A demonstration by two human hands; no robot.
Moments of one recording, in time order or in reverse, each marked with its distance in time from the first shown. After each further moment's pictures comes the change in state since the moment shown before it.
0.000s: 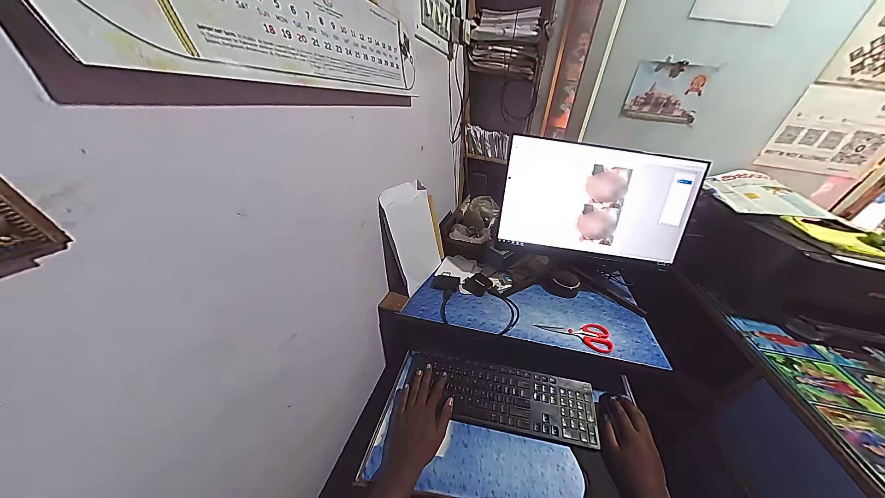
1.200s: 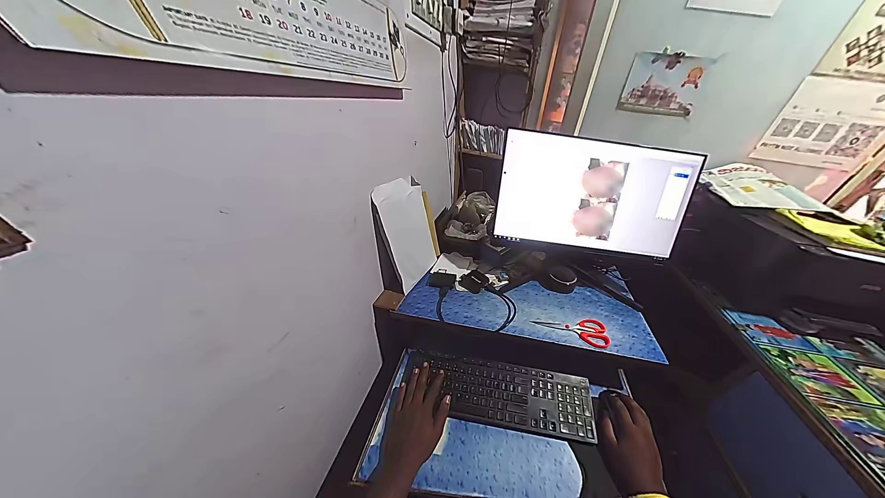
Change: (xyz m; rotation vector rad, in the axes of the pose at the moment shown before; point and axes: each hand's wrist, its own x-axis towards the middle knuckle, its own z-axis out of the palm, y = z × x) left_hand 0.000 -0.002 0.003 -0.010 0.037 0.011; right_hand 0.001 -0.001 0.000 -0.064 0.047 -0.008
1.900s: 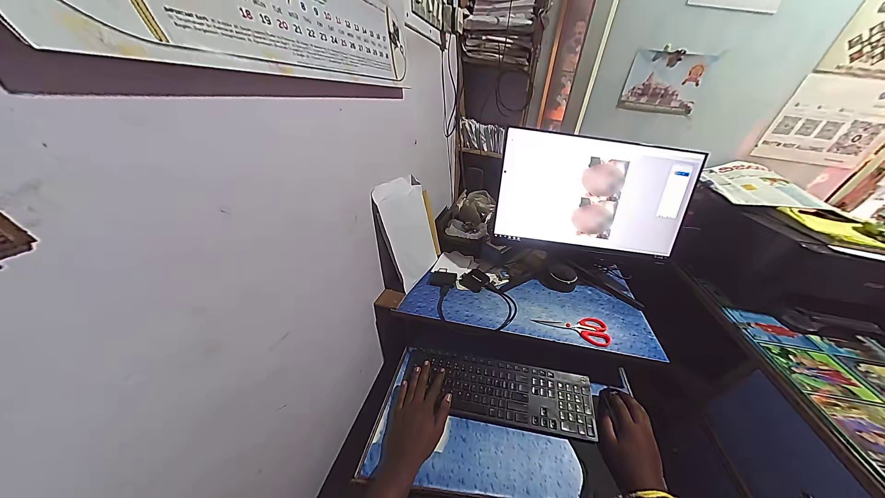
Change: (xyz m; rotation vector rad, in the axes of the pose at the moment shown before) left_hand 0.001 0.002 -0.005 -0.001 -0.046 -0.016; right_hand -0.001 0.006 0.008 0.001 0.020 -0.023
